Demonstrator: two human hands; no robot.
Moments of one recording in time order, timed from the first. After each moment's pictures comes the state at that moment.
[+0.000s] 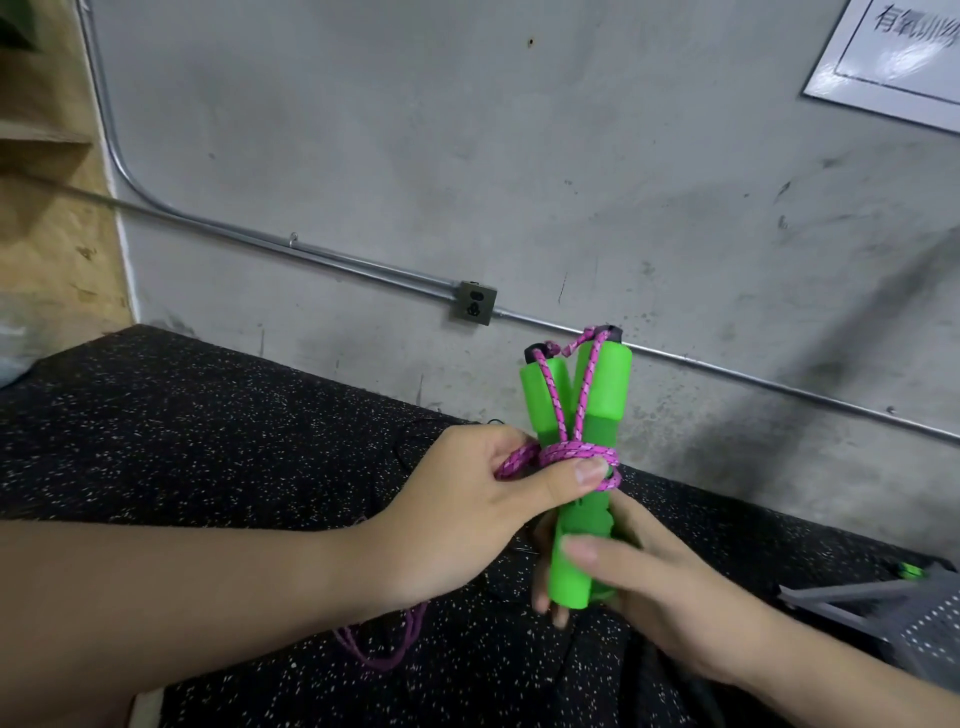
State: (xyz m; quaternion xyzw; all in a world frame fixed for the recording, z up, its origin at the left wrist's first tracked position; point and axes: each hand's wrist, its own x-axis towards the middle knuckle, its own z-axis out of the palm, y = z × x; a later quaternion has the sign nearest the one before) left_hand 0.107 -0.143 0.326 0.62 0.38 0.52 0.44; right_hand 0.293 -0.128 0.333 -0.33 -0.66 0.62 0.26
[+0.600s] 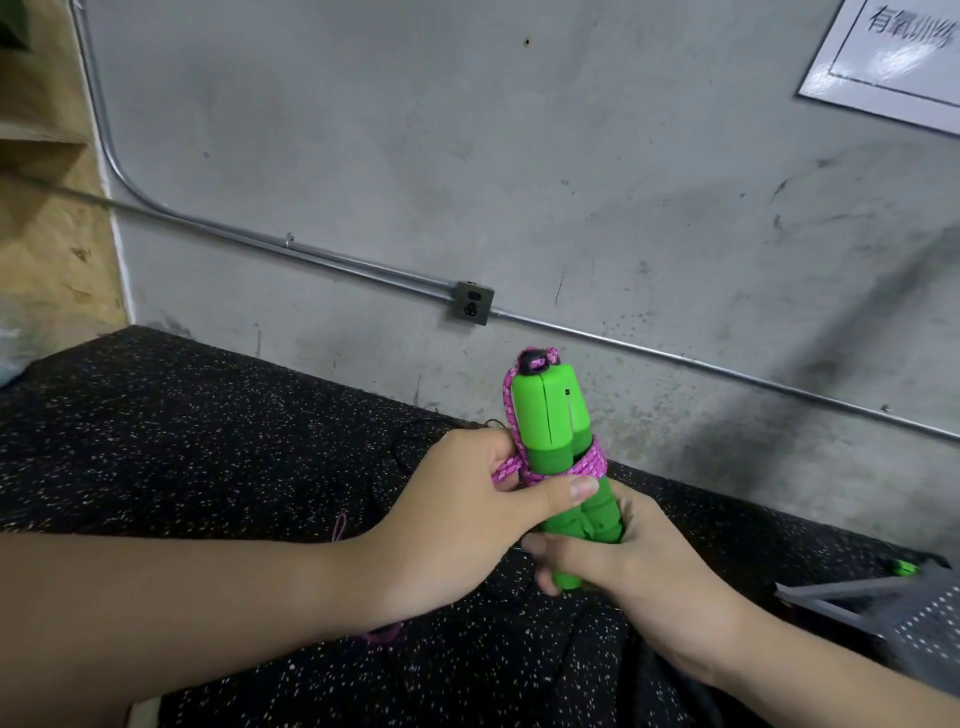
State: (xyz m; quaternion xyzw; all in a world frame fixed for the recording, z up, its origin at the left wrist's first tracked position) left_hand 0.108 -0.139 0.317 0.62 0.41 0.53 0.41; right_hand 0.286 -0.120 0.320 -0.36 -0.65 0.58 0.34
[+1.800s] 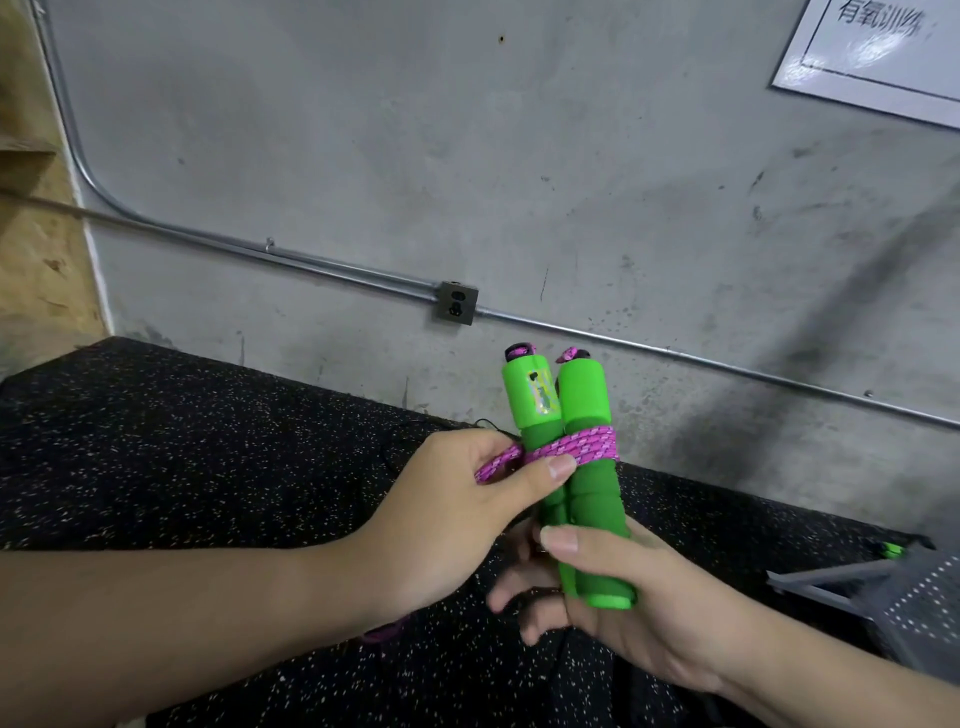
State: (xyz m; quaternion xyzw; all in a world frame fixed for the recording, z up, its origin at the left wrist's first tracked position) left_hand 0.113 -0.135 0.317 0.62 0.43 0.52 0.41; right_hand 0.291 -0.130 0.328 -0.27 -0.55 0.74 0.27
